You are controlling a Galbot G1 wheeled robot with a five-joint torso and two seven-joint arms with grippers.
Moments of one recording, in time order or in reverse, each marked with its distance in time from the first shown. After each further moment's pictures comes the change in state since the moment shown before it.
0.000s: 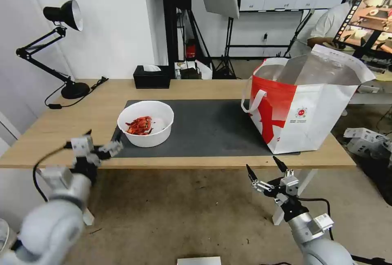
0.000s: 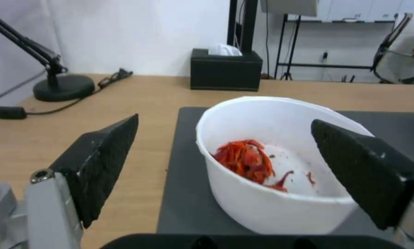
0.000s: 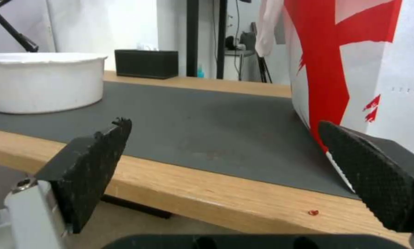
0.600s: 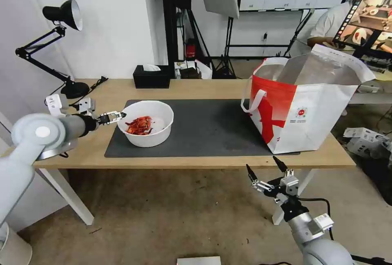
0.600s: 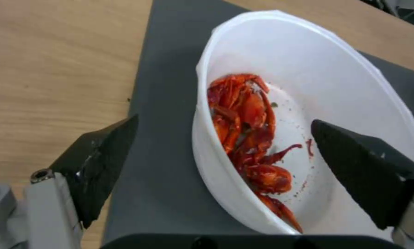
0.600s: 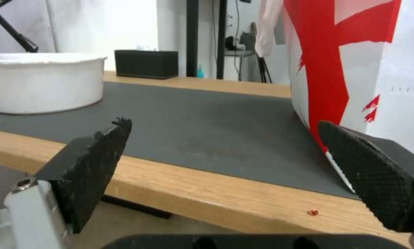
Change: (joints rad) left arm -0.597 0.149 0.291 0.397 -0.755 0.416 -0.217; right arm 0.000 0.000 0.000 0.000 0.000 0.001 0.000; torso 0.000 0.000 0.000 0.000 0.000
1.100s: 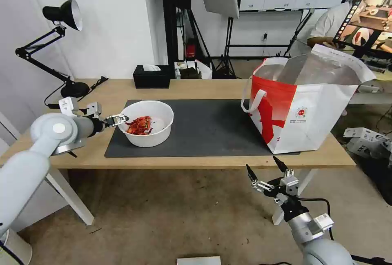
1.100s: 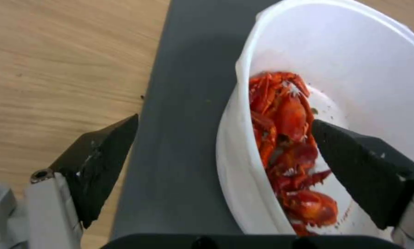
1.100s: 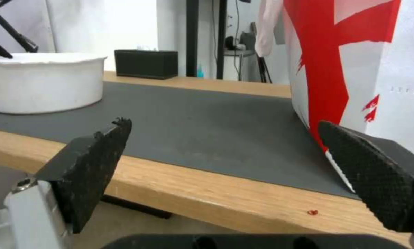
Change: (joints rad) left arm -0.130 -0.064 0.132 0.139 0.002 -0.007 -0.078; right arm 0.000 0.000 0.000 0.000 0.000 0.000 0.000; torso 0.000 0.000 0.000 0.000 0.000
